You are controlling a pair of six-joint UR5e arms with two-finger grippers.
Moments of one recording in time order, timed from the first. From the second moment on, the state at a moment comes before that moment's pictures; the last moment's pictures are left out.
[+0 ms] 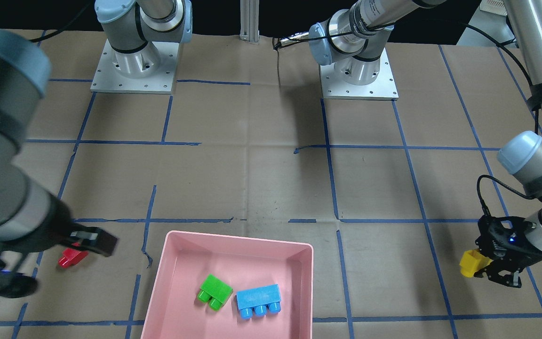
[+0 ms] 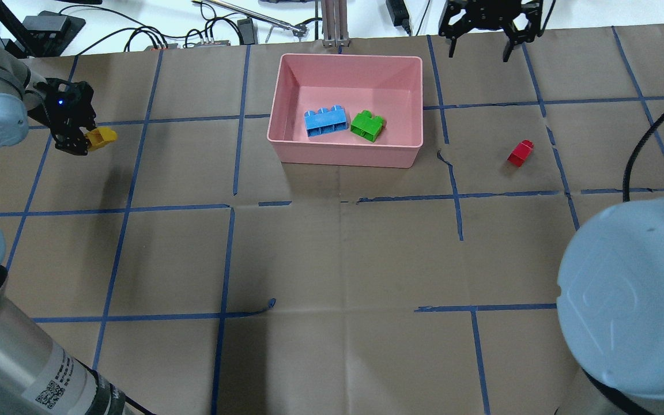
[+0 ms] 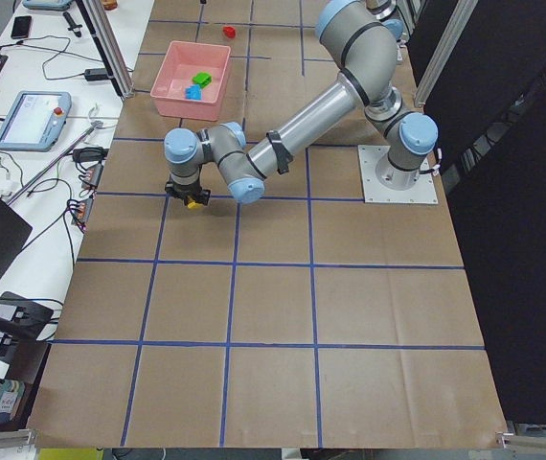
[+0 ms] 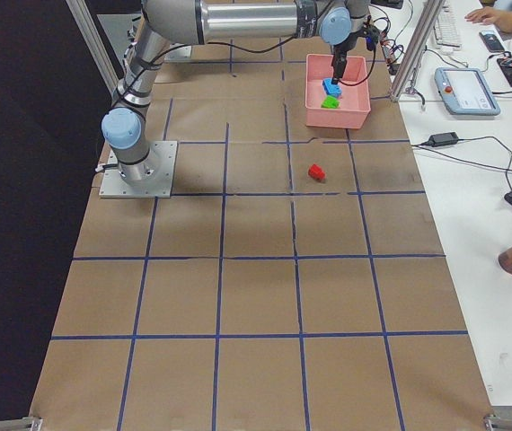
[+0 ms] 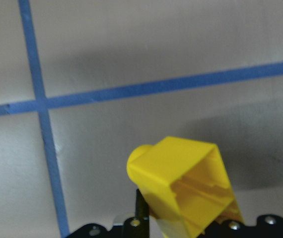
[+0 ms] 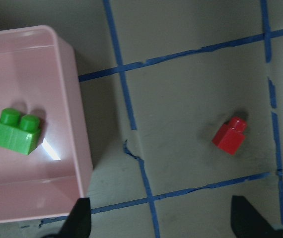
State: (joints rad) left arm -1.13 -2.14 -1.48 -1.02 1.42 2.11; right arm 1.50 -1.04 1.05 -1.52 -1.57 0.16
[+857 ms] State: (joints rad) left arm -1.57 -2.20 -1.19 -1.13 1.46 1.42; right arm 1.31 -0.96 1.18 -1.63 -1.61 0.33
